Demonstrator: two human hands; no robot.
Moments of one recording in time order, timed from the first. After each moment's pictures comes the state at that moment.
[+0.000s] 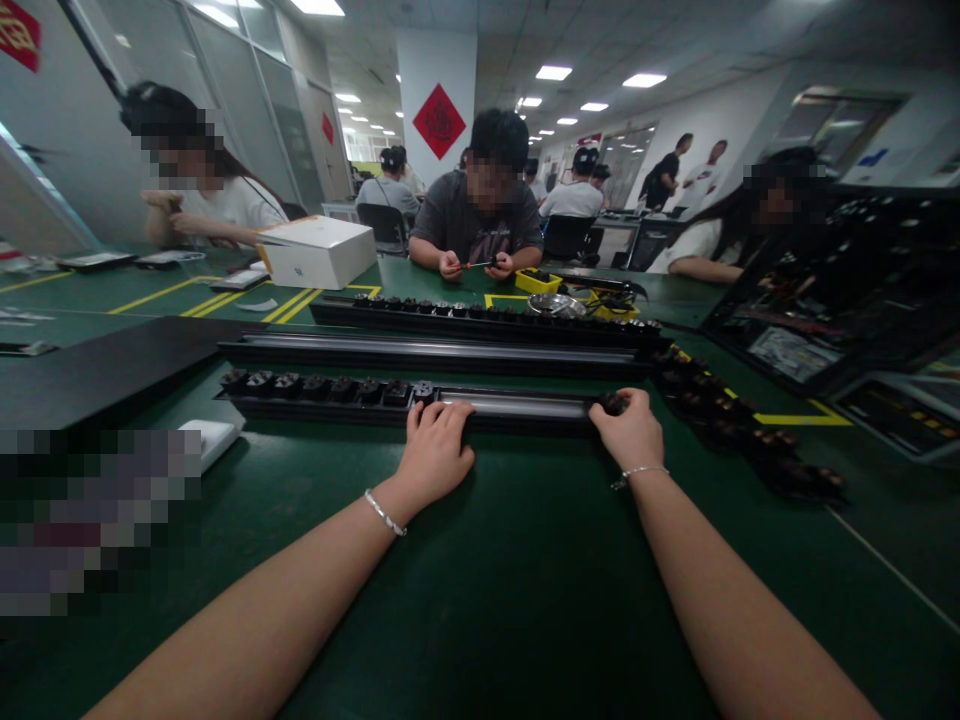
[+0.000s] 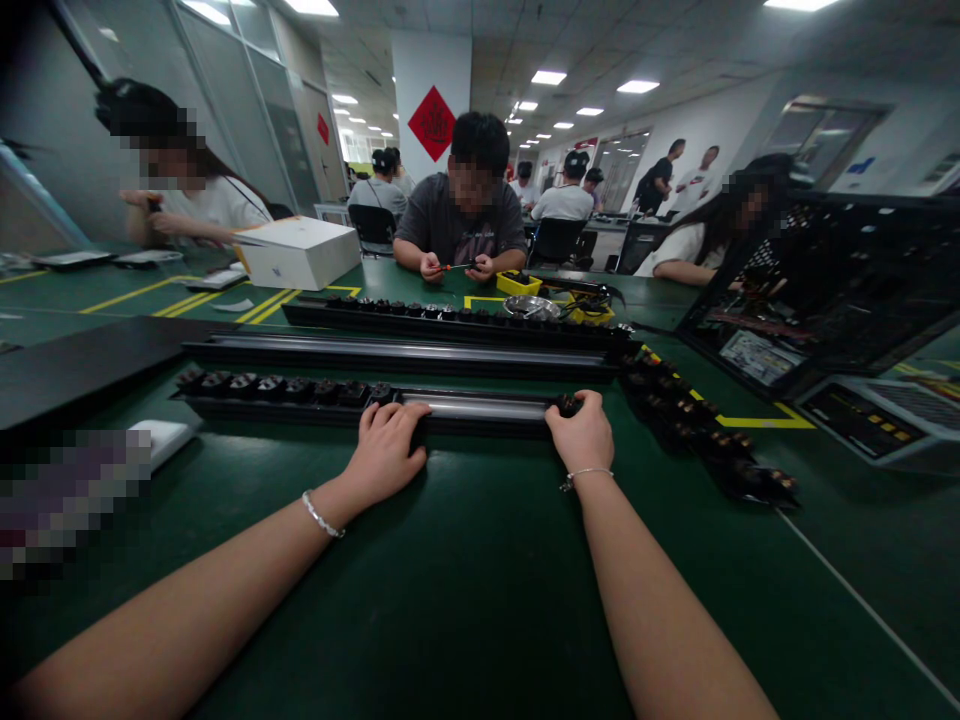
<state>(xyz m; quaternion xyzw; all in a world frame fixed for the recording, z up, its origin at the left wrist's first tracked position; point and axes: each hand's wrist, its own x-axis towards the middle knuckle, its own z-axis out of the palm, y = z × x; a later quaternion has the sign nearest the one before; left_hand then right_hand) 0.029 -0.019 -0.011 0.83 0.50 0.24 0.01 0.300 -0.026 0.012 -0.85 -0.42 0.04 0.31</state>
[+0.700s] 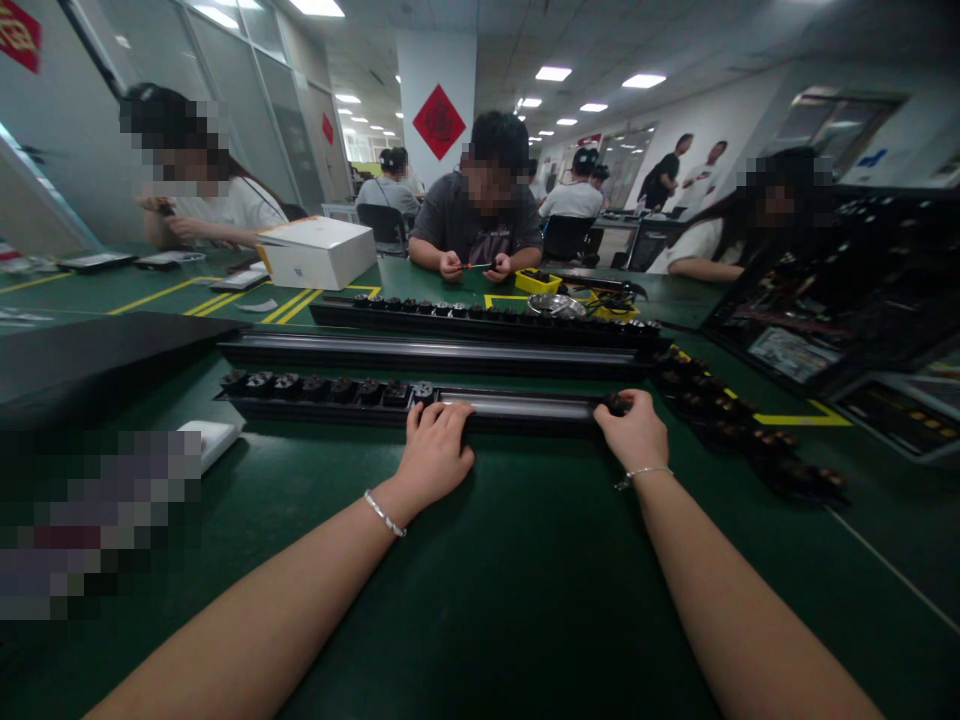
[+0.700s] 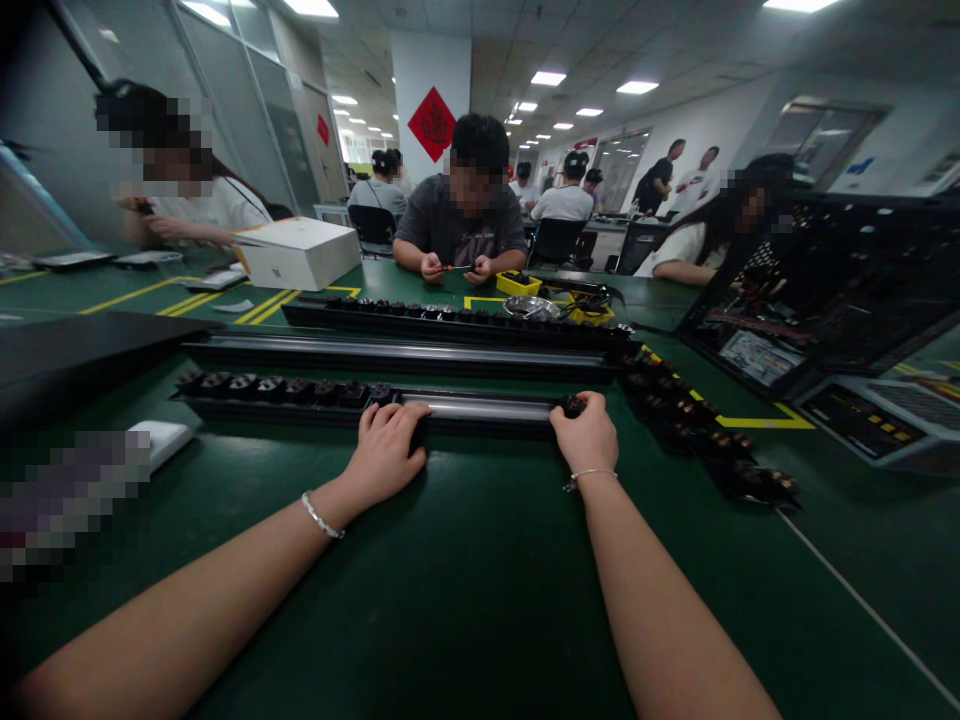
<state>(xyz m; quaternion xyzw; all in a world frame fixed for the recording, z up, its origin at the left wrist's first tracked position) 0.029 -0.019 -0.013 0.83 0.50 0.24 0.00 0.308 -0.025 0.009 -0.85 -0.41 0.03 0.32</state>
